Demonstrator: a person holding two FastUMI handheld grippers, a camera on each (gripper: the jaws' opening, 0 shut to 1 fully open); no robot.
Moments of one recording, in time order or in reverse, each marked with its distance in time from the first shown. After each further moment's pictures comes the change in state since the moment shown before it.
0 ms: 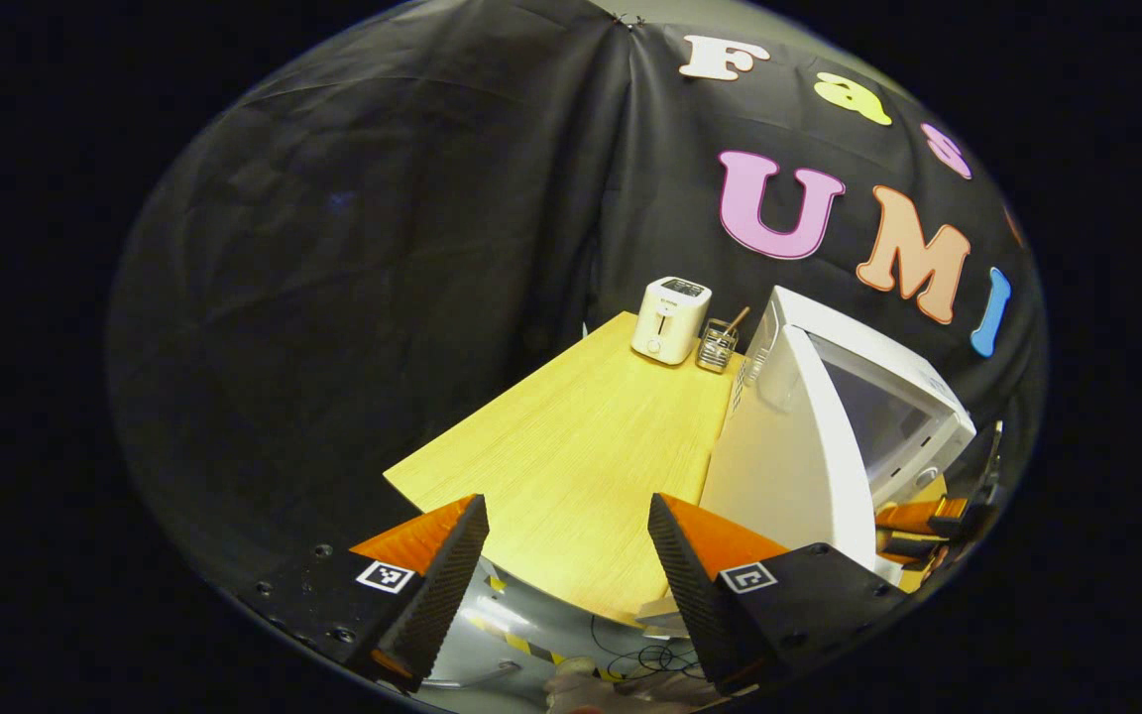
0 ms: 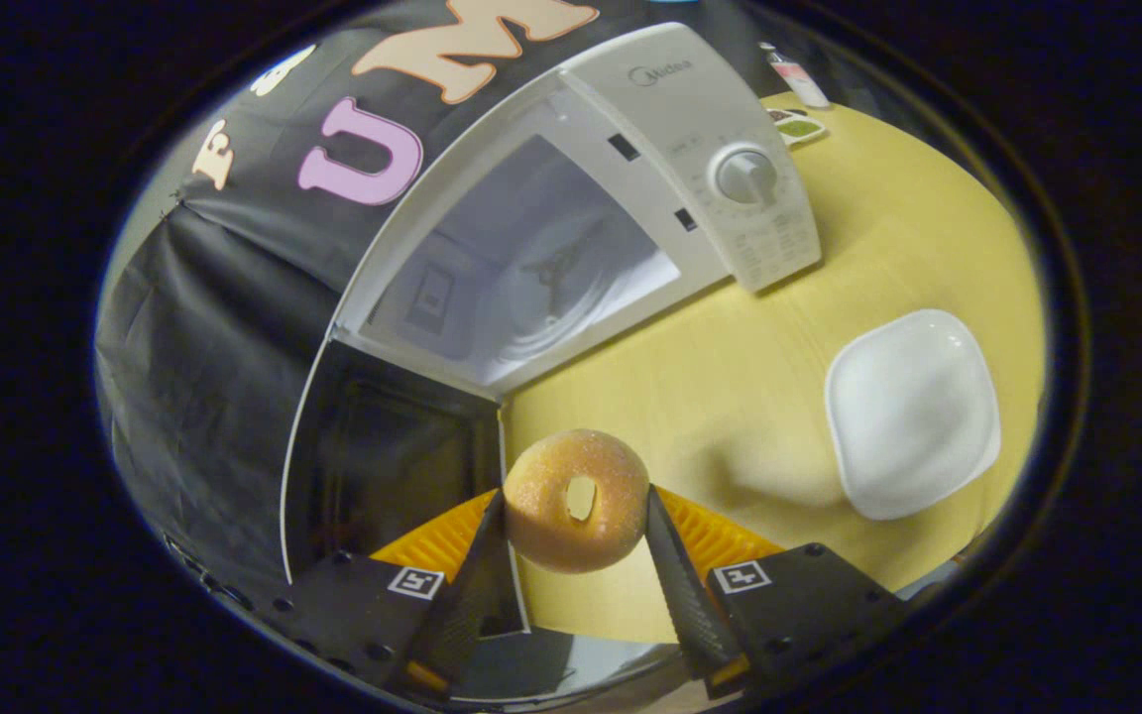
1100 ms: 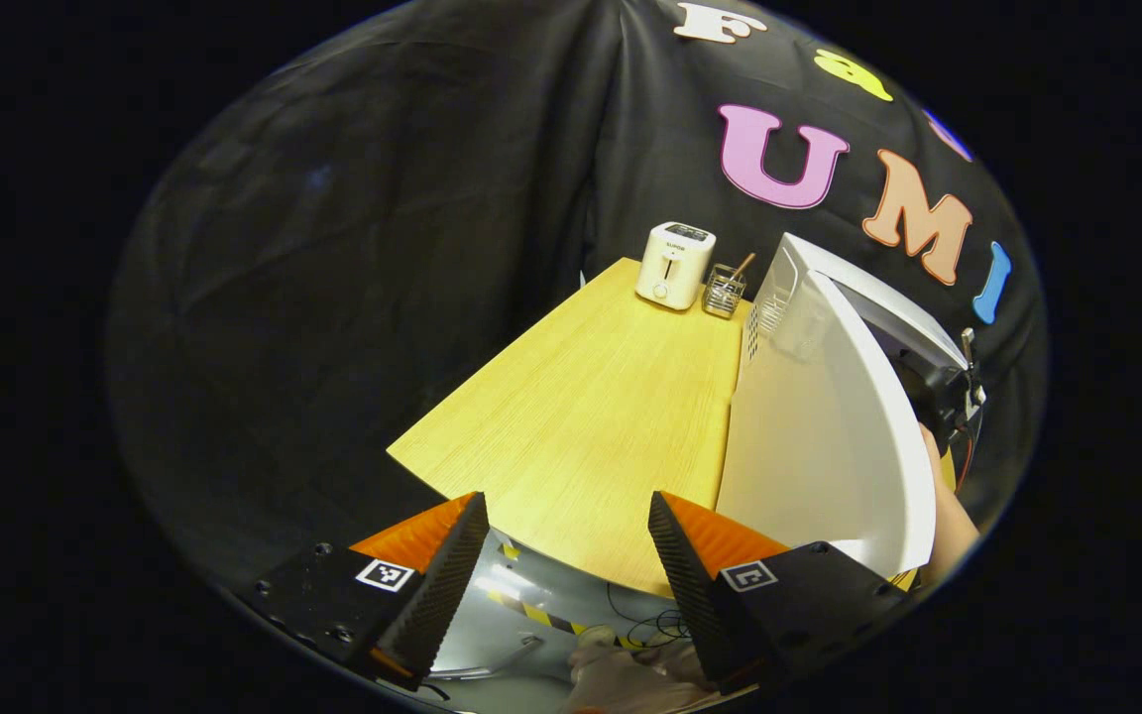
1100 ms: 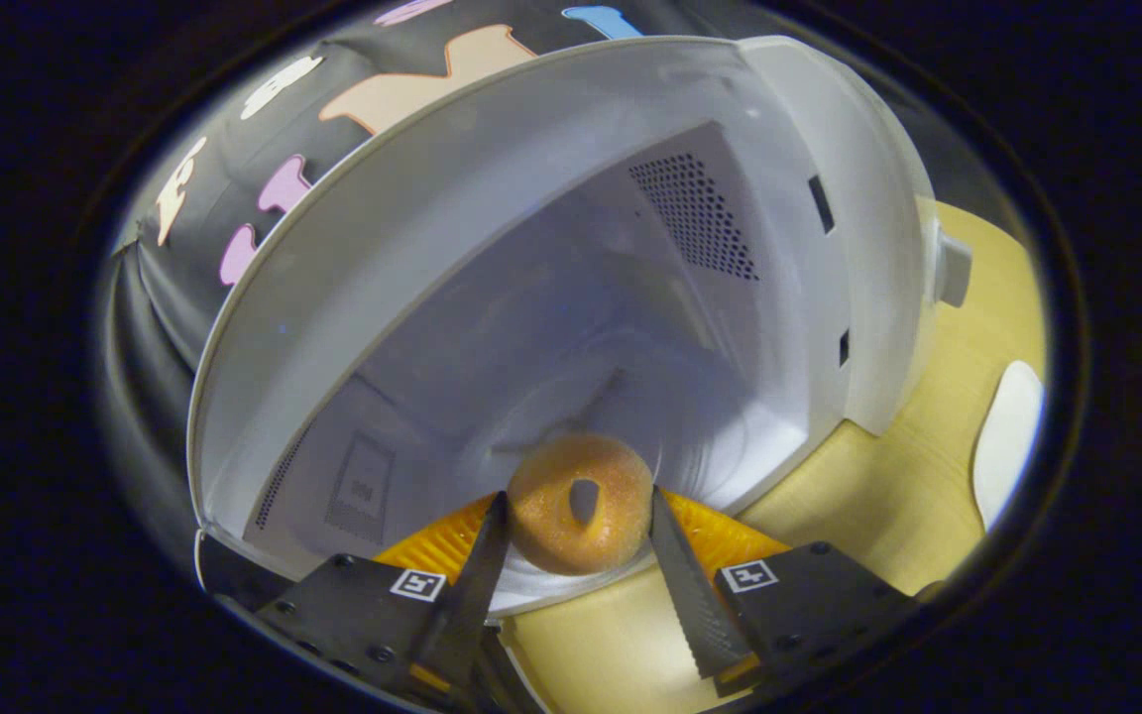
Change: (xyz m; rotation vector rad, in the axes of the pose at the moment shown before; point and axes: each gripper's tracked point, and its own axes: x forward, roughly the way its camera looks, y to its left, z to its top) left arm 0.016 0.025 -0.028 0.027 0.164 -0.011; right arm 0.146 0.036 0.139 0.086 -0.521 -0.229
